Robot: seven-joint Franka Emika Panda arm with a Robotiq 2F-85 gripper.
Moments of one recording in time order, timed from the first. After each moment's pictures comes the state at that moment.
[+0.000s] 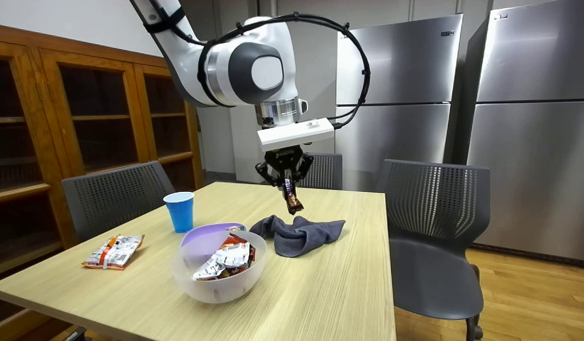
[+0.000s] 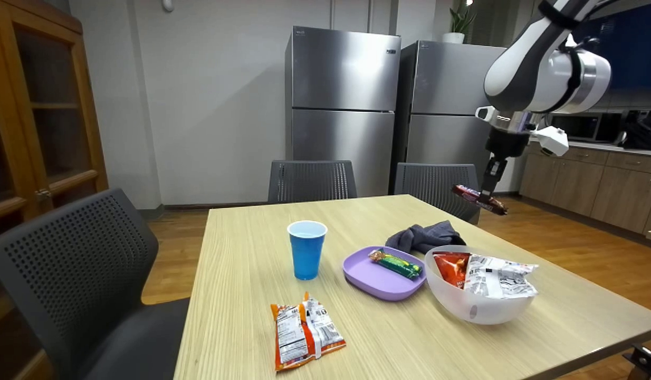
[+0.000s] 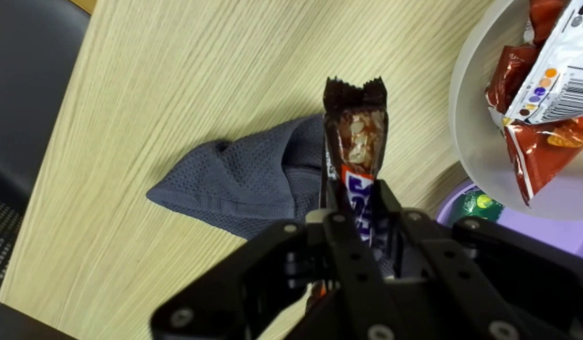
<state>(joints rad) -0.25 0.13 -0.06 -2.36 0.05 2.72 -0.97</state>
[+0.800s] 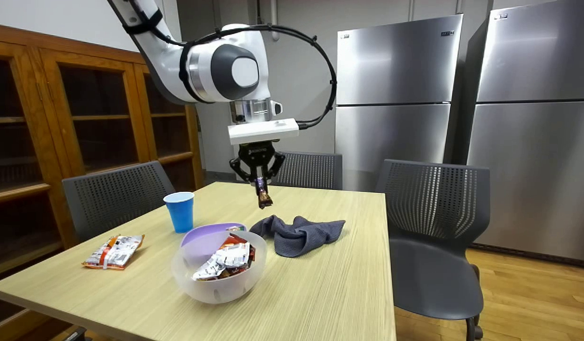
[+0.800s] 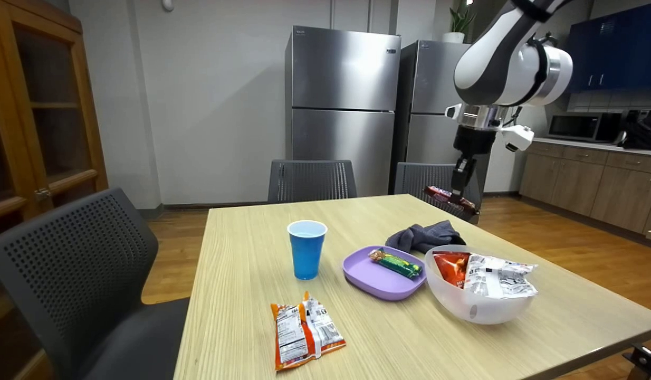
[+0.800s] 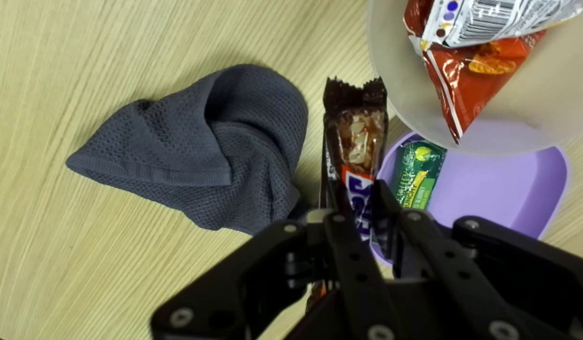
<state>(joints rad) -0.12 0.15 -0.06 -2.31 0.04 2.62 -0.81</state>
